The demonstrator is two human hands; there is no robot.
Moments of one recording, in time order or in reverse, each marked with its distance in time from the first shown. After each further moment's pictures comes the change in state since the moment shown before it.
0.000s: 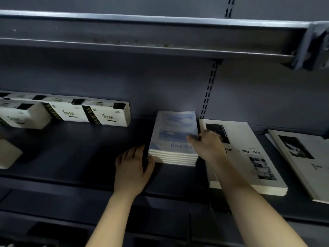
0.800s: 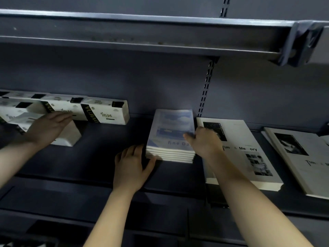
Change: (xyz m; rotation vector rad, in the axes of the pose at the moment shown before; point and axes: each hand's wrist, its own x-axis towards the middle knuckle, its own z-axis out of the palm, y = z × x) left_hand 0.000 0.004 0.001 0.028 0.037 0.012; right_hand 0.000 -0.005 -0.005 -0.225 0.007 -0.070
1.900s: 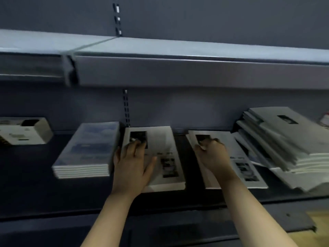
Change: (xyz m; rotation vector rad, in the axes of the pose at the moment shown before) left_hand 0.003 0.232 0.039 -0.007 -0.007 0.269; right_hand -0.034 0.245 -0.105 0.005 0.211 0.200
